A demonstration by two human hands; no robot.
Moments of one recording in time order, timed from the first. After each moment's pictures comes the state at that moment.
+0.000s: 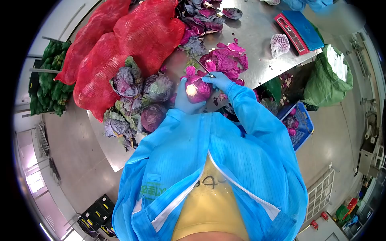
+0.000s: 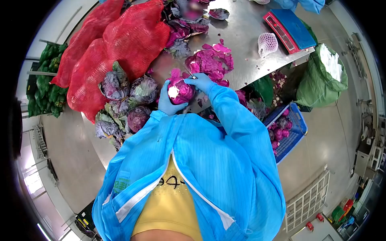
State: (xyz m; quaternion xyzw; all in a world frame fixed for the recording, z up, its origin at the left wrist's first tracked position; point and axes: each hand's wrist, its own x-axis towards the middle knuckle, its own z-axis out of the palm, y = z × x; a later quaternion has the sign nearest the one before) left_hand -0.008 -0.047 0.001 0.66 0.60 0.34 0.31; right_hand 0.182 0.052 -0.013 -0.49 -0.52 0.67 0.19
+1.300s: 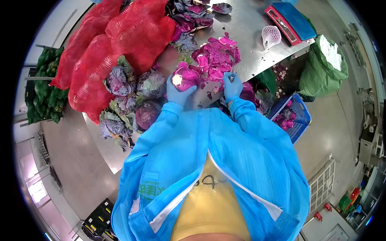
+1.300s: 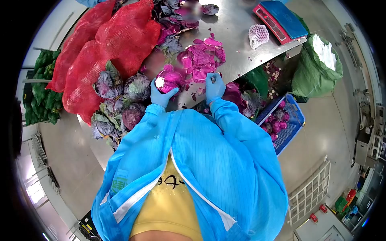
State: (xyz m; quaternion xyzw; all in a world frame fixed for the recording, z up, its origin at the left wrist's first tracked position) left_hand 0.001 -0.038 0.001 0.52 0.67 0.43 0.32; right_hand 0.210 -0.017 -0.020 -0.74 -0.41 0.27 0.46
